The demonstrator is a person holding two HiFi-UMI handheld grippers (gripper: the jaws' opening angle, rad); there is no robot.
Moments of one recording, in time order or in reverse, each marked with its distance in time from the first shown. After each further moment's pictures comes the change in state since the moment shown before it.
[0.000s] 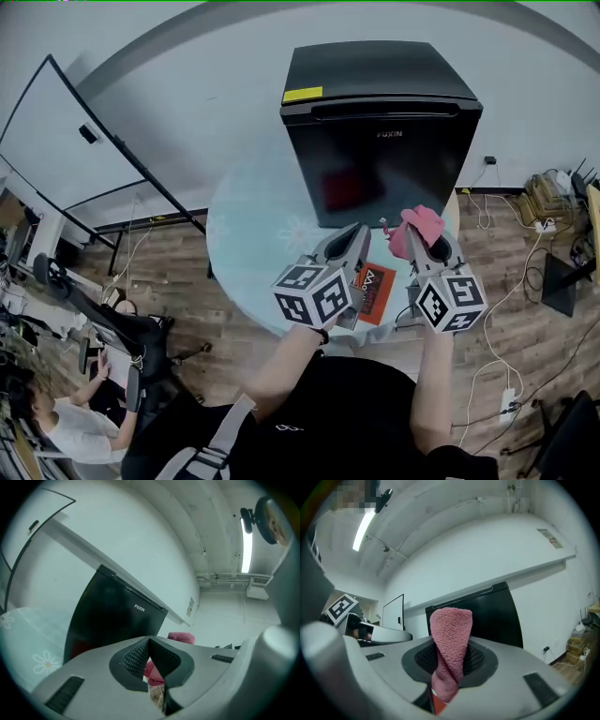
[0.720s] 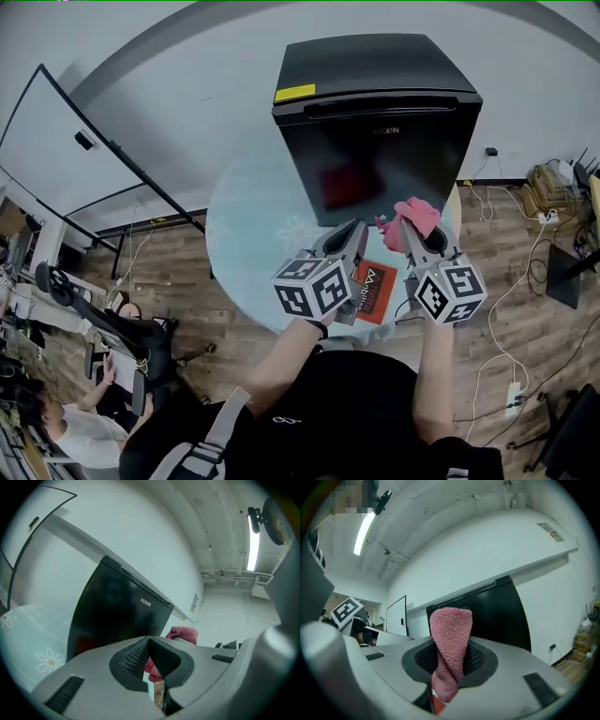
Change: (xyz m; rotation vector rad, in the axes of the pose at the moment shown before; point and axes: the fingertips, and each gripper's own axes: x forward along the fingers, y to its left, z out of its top) left arm 0.015 0.018 -0.007 -0.018 0.061 0.039; right arm 0.020 0.000 -0.003 0.021 -0.008 0.054
